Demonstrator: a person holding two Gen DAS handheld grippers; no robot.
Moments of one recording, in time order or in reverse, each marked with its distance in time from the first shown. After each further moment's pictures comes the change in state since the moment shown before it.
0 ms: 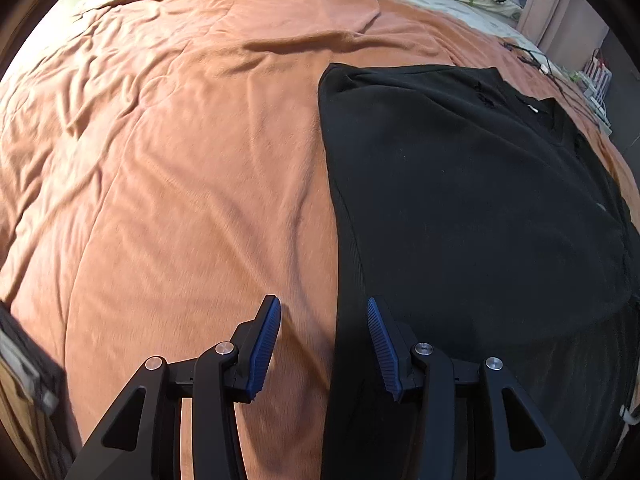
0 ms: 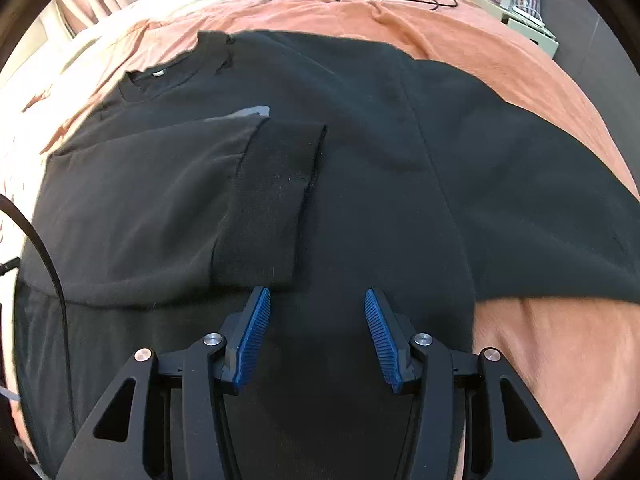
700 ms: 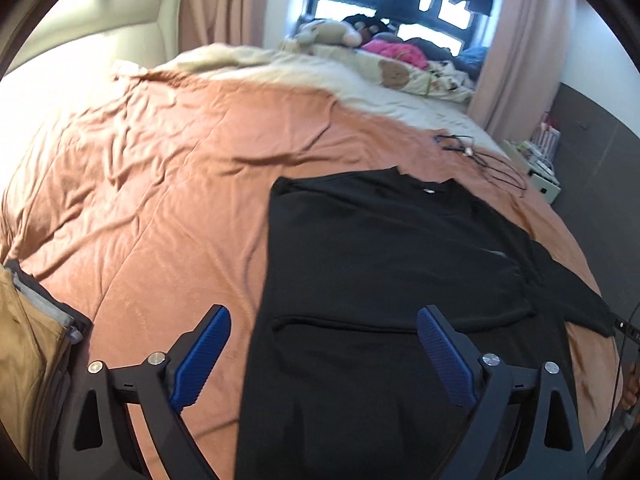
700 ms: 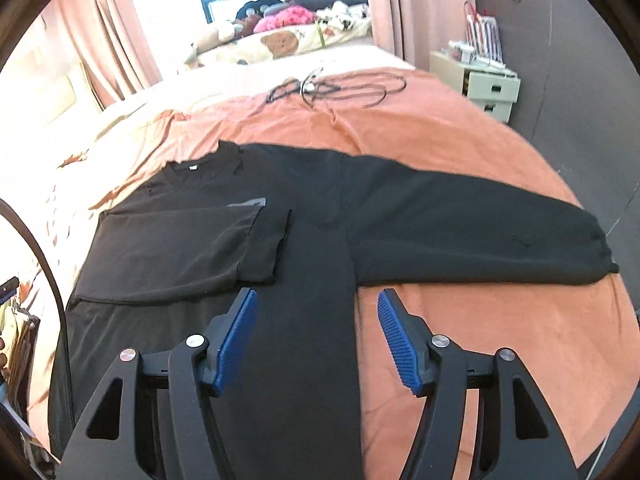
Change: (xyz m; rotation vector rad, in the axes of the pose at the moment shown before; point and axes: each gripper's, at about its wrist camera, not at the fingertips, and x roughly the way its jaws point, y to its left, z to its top) left arm -0.162 -0.063 -0.067 -0.024 -0.356 -0.105; right arm -0.168 -0.047 -0.085 0.044 -0.309 0.036
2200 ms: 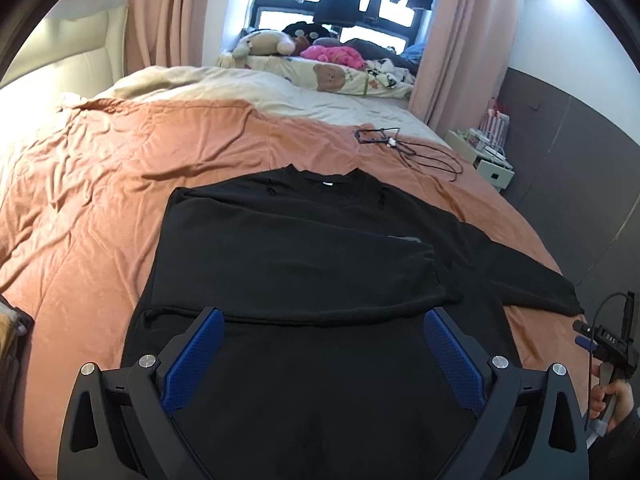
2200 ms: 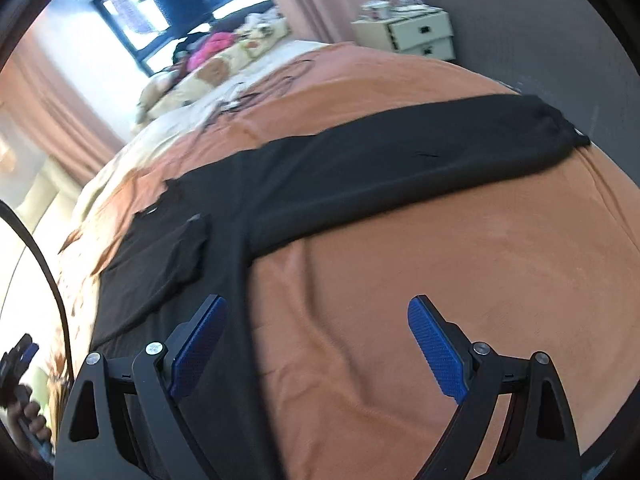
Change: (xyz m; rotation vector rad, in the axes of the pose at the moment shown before) left arm -0.004 -0.129 -0.026 0.063 -0.027 -0.123; right arm -0.007 -0.144 -0.051 0.359 0.014 0.056
